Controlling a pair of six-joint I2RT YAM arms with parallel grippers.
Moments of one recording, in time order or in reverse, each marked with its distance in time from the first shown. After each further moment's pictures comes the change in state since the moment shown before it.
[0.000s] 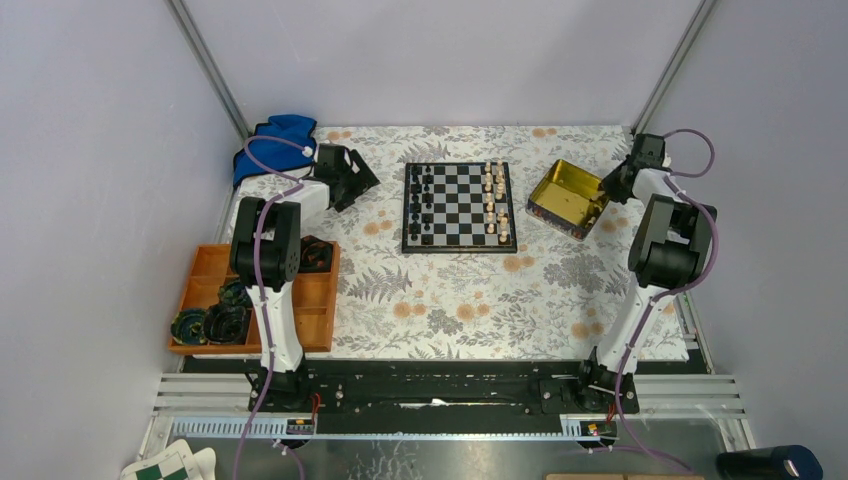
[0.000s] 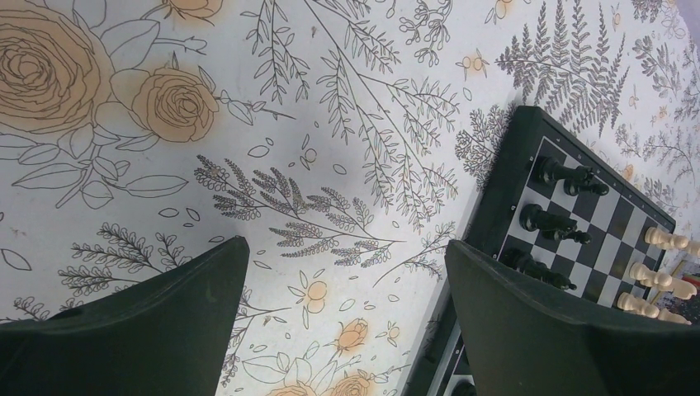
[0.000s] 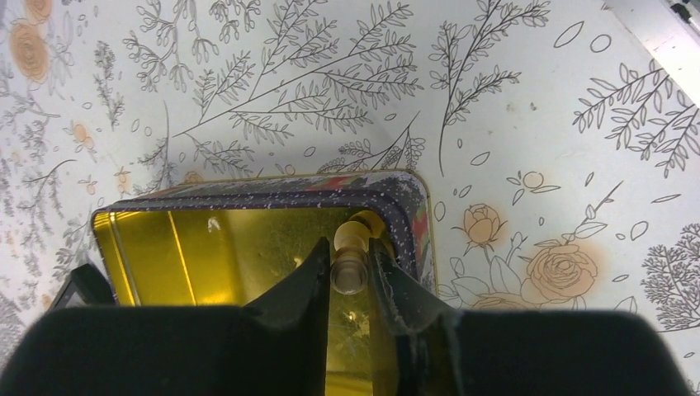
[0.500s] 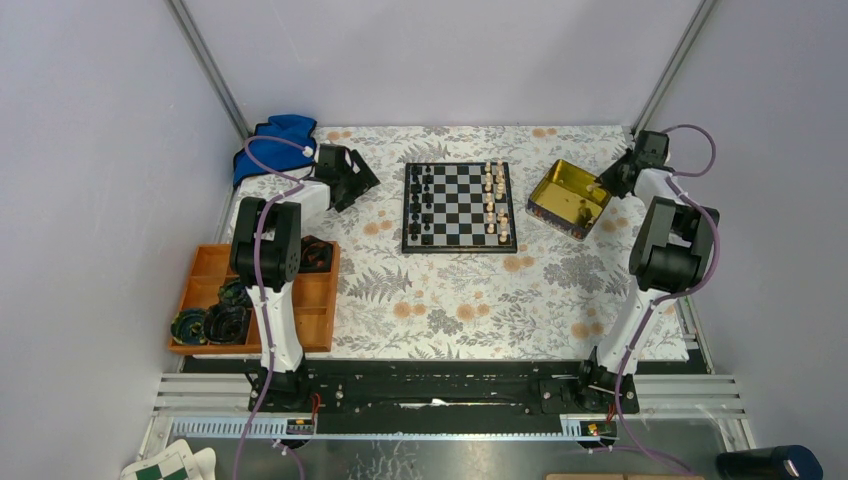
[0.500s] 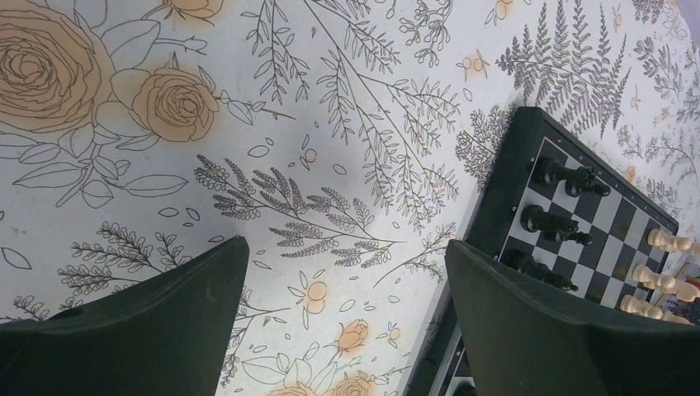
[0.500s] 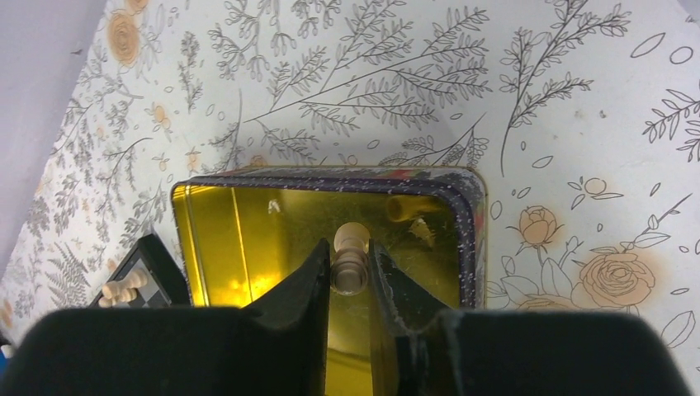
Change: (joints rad) left arm -0.004 -0.002 -0.005 0.008 -0.011 0.000; right arm -0.005 -0.037 -0.025 0.058 -0.102 0.024
